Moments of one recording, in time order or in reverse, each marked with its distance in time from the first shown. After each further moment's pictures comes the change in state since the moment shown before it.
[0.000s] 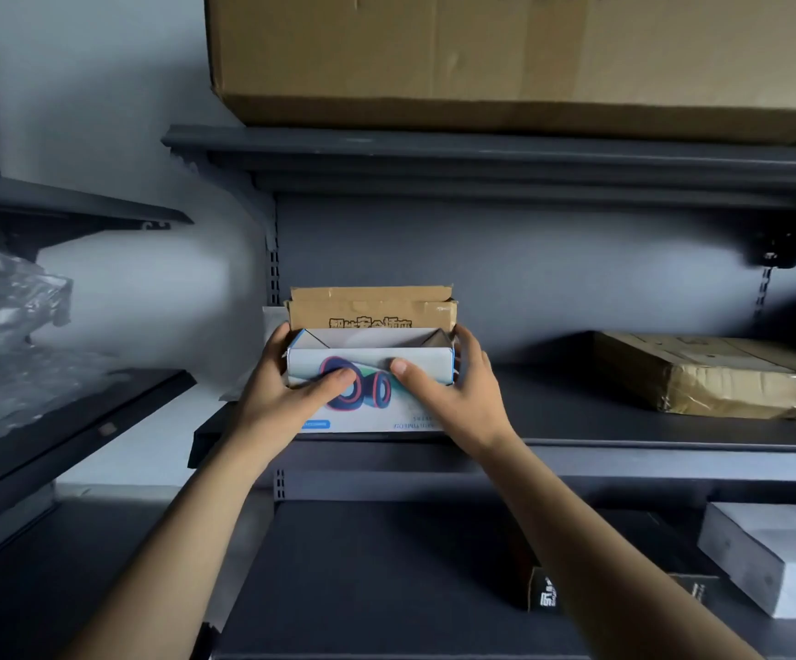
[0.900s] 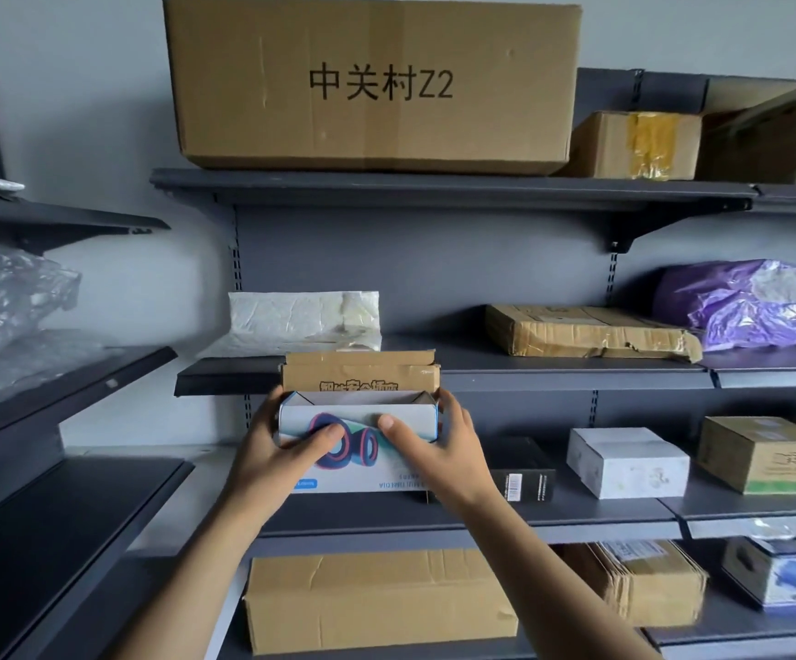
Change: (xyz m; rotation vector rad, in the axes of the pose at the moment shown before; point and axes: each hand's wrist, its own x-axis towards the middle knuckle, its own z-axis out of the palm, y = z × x) left_hand -0.207 0.093 0.064 -0.079 0.005 -0.141; right_hand -0.199 -0.039 -0.133 0.004 -0.013 0.105
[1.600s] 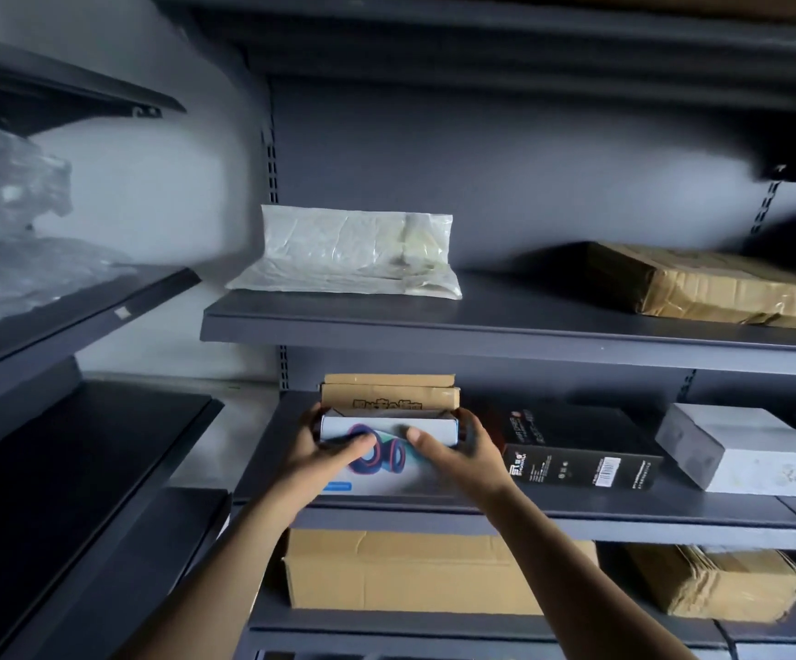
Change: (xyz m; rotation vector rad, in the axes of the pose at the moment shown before) left_hand 0.080 -0.160 -0.041 0.196 -0.096 -0.338; right_hand 0.055 0.143 0.114 0.077 -0.180 0.369
